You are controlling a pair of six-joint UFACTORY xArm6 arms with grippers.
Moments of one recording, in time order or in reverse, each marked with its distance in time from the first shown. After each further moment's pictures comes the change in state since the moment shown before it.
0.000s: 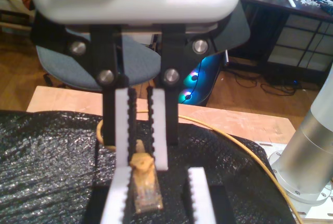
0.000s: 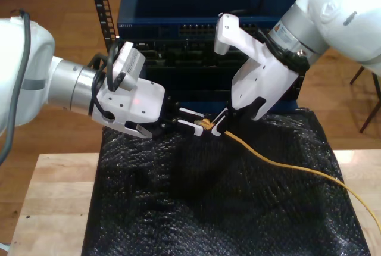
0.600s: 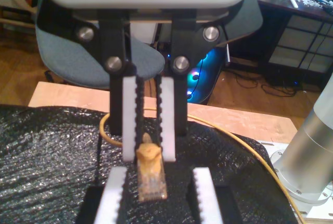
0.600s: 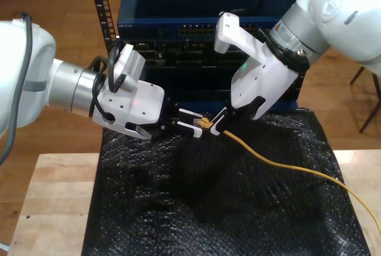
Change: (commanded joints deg) left arm 0.2 1.0 -0.1 0.0 -0.1 0.0; right arm -0.1 -0.1 0.1 0.5 0.1 -0.1
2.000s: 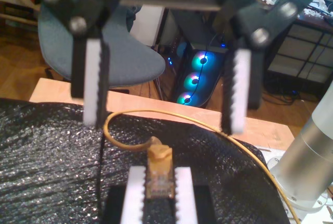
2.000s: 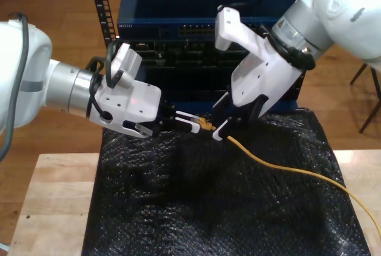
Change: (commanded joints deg) left arm 1.8 0.6 0.0 -1.3 0.2 -2.6; right arm -0.1 -2.3 -0.1 0.3 0.2 -4.6
